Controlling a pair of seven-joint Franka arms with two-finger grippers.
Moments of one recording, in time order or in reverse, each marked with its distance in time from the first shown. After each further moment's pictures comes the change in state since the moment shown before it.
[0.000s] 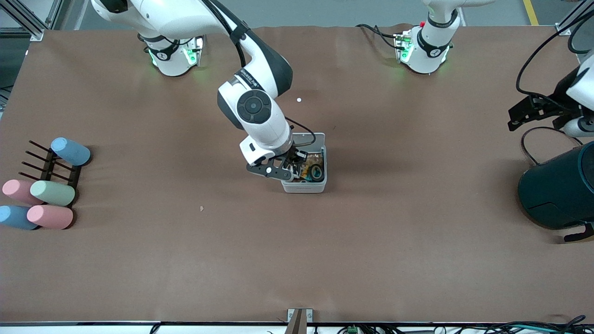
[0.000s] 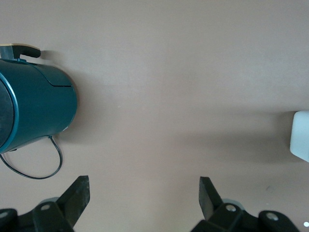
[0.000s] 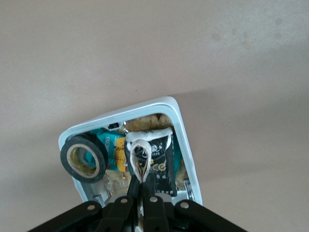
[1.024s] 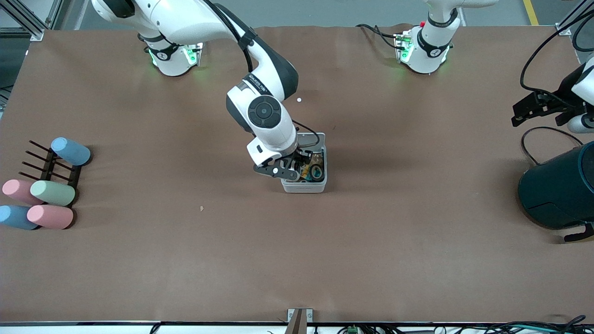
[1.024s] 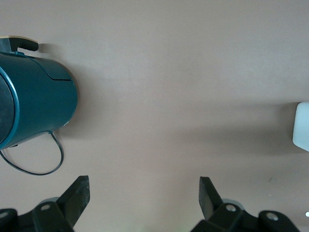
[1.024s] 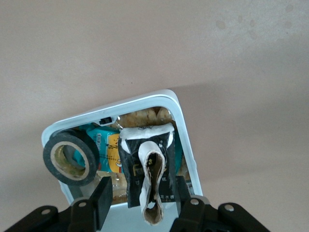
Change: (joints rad) left arm -0.034 0.020 0.058 0.030 -0.017 -0.040 0.025; right arm 0.014 0.033 -0.008 0.015 -0.005 0.002 -0.001
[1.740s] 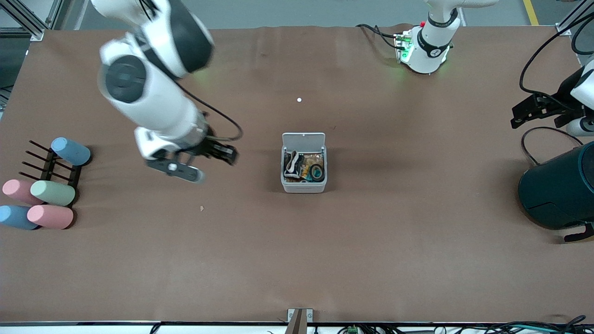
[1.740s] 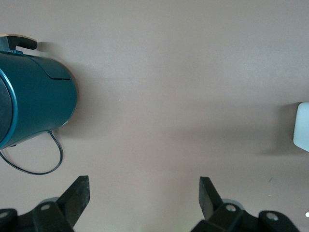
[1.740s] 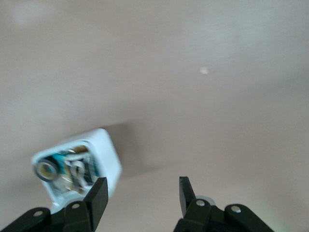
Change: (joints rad) left arm 0.000 0.011 0.001 0.003 -0.001 0.000 -0.002; right arm -0.305 -0.323 -0.027 0.048 -0.001 -0.473 -0.256
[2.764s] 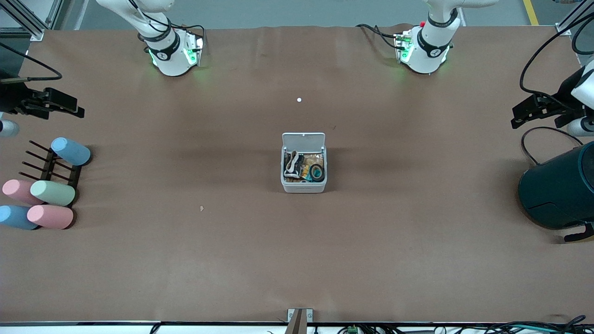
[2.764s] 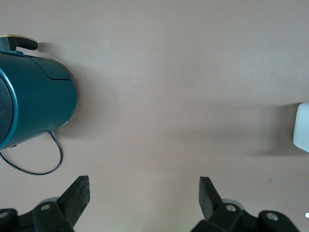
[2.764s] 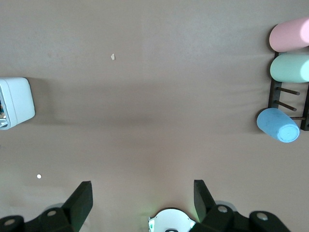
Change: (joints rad) left arm 0.000 0.002 0.001 0.003 0.000 0.000 0.000; right arm -0.438 -0.239 0.005 -0.059 -0.009 -0.292 -0.688
